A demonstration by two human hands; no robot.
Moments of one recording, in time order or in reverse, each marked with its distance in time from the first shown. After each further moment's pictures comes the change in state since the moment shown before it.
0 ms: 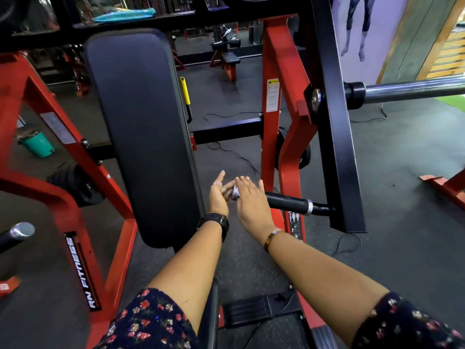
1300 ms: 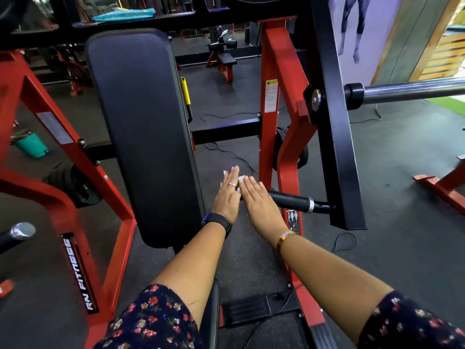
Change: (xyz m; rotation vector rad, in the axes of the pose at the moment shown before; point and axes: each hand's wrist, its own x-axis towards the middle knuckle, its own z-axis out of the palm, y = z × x) left_hand -0.012 -0.002 -0.013 0.855 -0.307 0.448; right_hand -0.013 0.025 0.008 -0.225 0.049 -0.235
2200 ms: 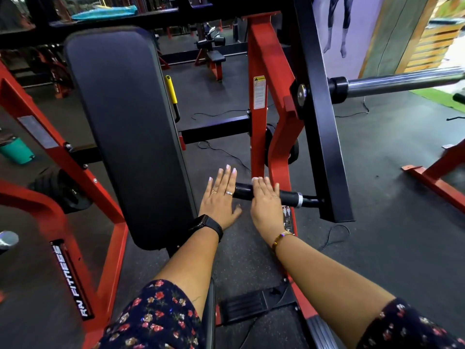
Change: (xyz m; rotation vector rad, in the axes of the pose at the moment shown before) left_hand -0.004 -0.022 0.004 1.051 -0.091 0.213; right_hand -0.012 0.011 -0.008 0.058 -0.001 0.388
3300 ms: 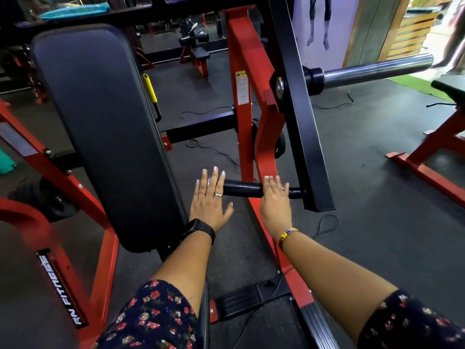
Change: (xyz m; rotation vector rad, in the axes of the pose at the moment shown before) left_hand -0.003 0.013 0.031 0.002 0.216 -0.009; right_hand -0.018 0.056 -0.005 0.023 0.059 0.148
